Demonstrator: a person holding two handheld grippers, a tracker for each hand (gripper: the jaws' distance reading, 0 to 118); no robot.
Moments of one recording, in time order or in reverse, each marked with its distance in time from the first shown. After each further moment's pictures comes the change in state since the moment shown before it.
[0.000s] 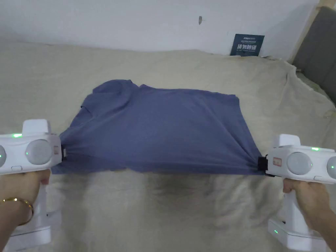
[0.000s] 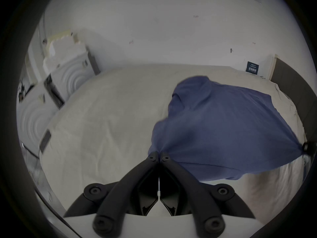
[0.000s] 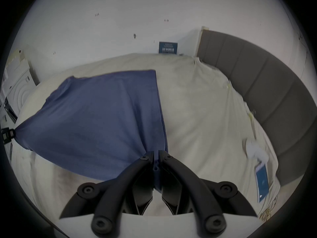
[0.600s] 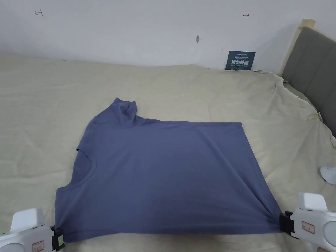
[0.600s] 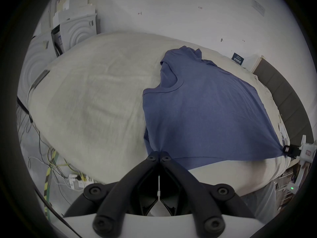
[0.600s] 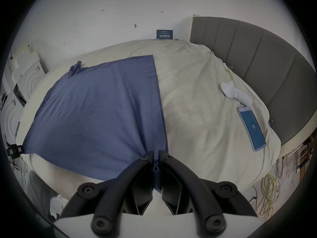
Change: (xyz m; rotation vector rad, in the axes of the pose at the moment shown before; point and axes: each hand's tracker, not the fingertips) left arm -0.067 -0.189 0.097 -0.146 -0.168 0.107; right arm 0.073 -0.161 0.097 -0.050 0.065 0.013
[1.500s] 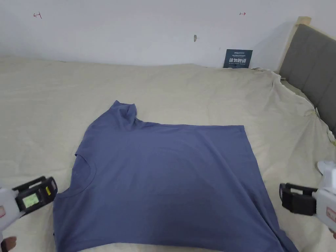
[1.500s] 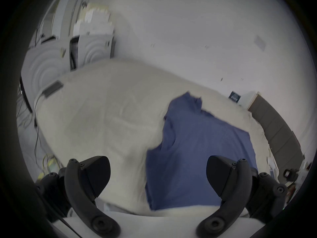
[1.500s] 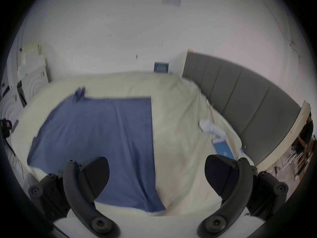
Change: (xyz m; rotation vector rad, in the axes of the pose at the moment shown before) left arm -0.006 0.060 0.084 0.371 -0.029 0.072; right arm -0.011 0.019 0.097 0.353 -0.074 0.039
